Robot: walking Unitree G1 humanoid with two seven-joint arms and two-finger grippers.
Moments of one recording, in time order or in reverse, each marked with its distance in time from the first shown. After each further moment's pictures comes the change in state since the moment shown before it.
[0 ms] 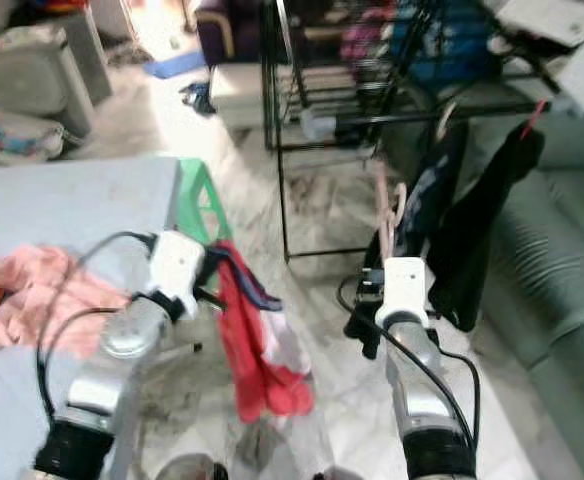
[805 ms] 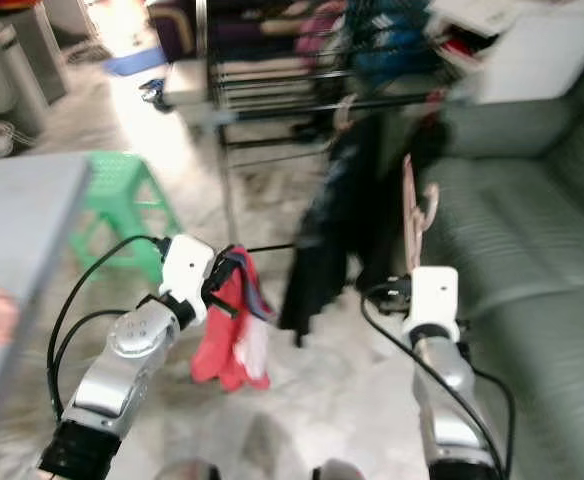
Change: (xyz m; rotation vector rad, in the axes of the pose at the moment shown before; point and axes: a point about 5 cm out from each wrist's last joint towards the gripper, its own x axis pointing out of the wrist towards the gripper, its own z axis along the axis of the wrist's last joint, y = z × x) left arm 0.003 -0.003 0.003 -0.016 -0.013 -0.054; right arm -0.017 -0.023 0.006 -0.003 -0.064 -0.025
